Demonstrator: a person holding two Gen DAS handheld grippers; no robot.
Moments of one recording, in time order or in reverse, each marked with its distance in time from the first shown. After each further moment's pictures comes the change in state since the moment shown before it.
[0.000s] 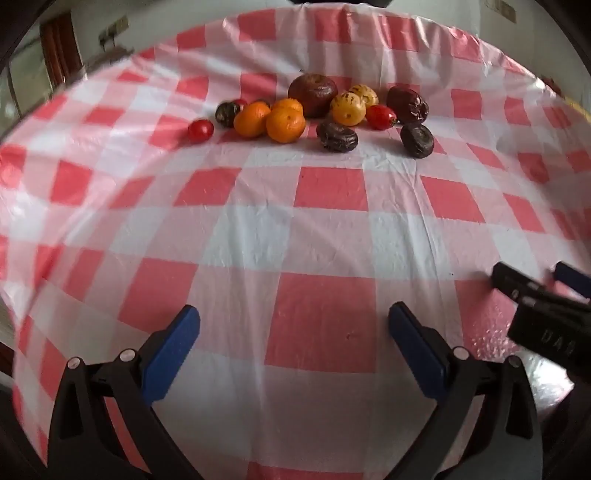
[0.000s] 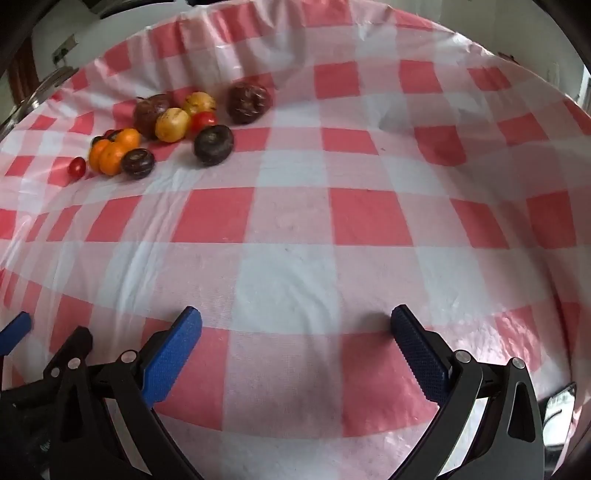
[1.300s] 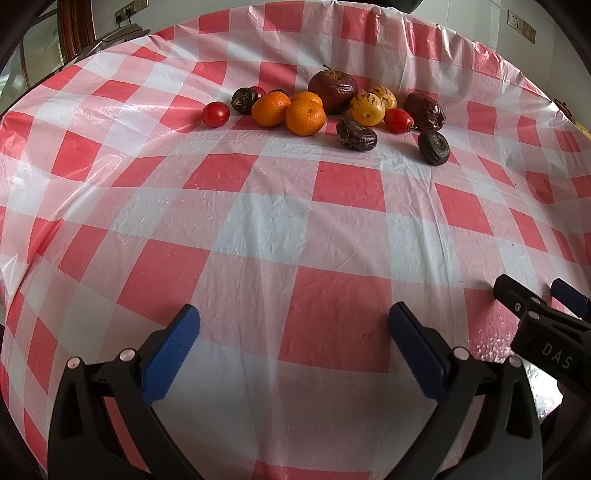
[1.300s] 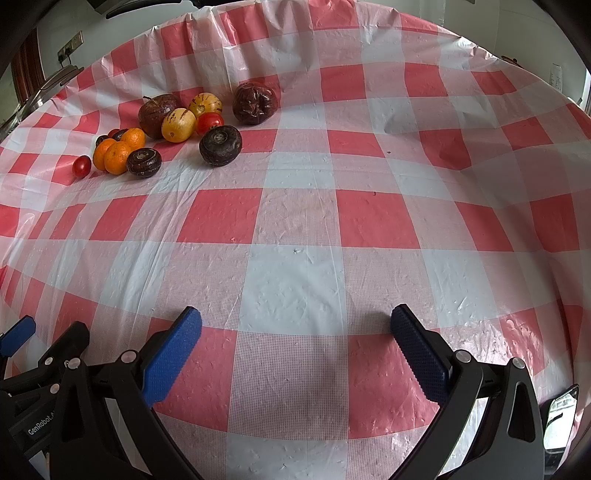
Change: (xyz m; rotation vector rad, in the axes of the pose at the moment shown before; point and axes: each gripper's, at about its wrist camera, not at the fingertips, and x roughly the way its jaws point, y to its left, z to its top) left arm -0.001 -0.001 0.011 -0.098 0.039 0.032; right arm 0.000 -0.002 0.001 -0.007 0.000 0.011
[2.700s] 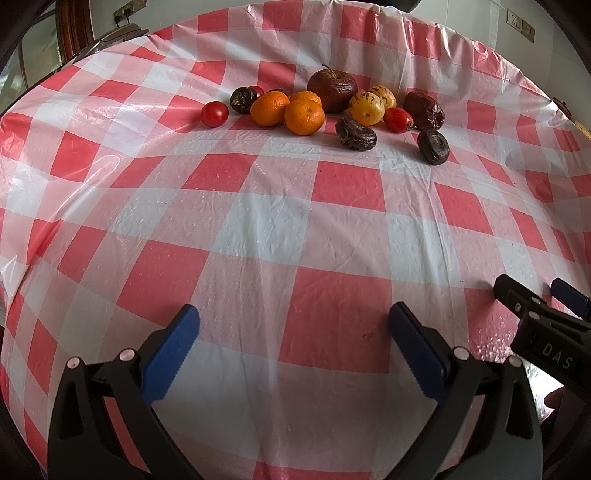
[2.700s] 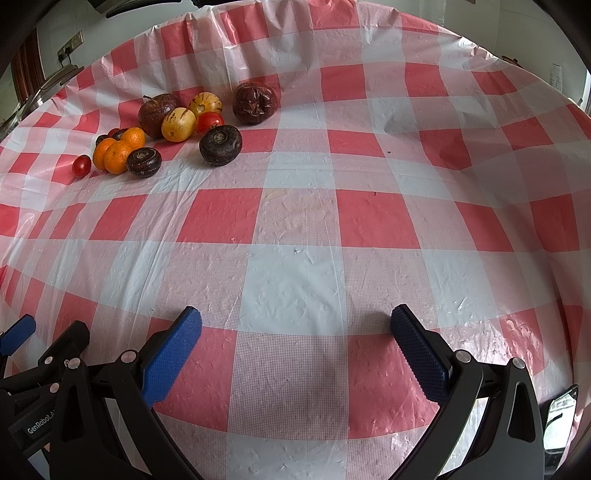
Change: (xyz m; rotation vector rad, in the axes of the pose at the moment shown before) left arm -0.001 -0.004 0.000 -0.006 0.003 0.008; right arm 0.000 0.000 0.000 -0.002 0.003 0.000
